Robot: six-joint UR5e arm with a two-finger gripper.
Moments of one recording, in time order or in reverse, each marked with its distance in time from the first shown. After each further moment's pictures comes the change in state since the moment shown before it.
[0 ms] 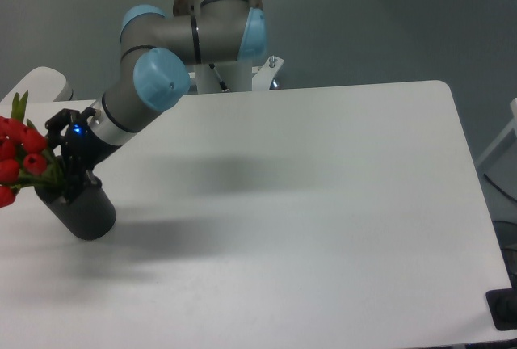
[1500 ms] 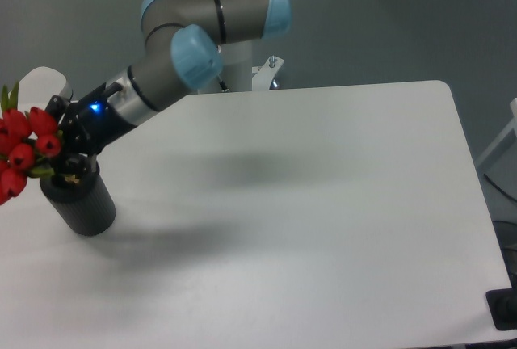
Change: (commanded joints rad) arm 0.159 0.106 0.025 -0.002 -0.287 -0.215
